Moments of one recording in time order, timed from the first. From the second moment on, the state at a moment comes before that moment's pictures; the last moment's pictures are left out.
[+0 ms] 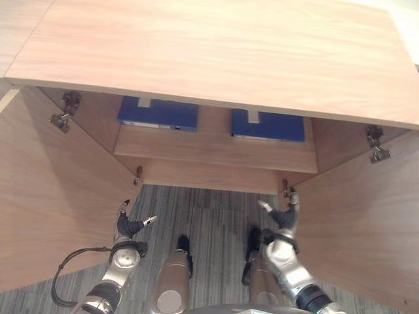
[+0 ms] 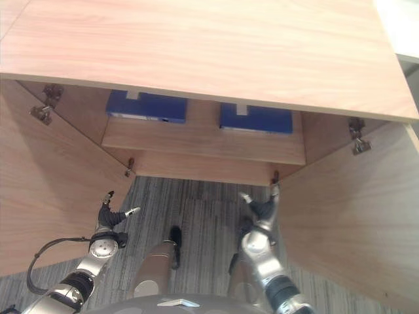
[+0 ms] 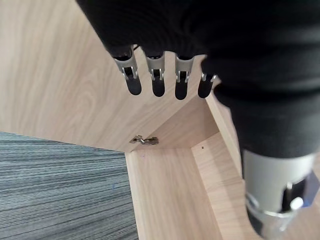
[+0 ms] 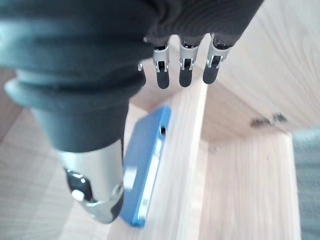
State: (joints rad) left arm -0.12 0.37 -0.31 0.90 -0.17 -0.35 0.29; right arm -0.08 -0.16 0.37 0.54 0.12 -0.33 -0.64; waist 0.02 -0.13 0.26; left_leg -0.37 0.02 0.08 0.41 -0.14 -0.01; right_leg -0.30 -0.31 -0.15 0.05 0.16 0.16
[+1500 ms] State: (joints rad) left arm 0.16 0.34 -0.31 0.86 -0.22 -0.35 0.10; right arm -0.04 -0.39 -0.20 1.11 0.33 -0.39 -0.77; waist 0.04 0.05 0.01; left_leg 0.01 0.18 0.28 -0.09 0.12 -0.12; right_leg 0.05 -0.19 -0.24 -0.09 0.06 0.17
